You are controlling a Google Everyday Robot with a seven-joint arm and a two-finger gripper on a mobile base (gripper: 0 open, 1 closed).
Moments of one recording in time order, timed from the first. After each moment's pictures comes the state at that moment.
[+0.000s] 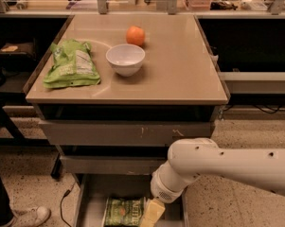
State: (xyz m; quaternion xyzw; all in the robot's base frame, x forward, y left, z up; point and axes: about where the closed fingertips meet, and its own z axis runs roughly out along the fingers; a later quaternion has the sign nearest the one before) arm 0.369 -0.025 0.555 -0.57 0.79 0.20 0.09
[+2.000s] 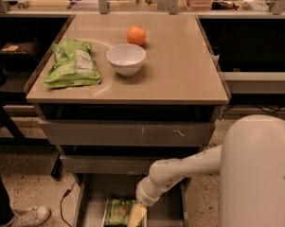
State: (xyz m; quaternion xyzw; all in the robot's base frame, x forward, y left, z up) arm 0.420 0.029 0.358 -0.59 0.76 0.24 0.10
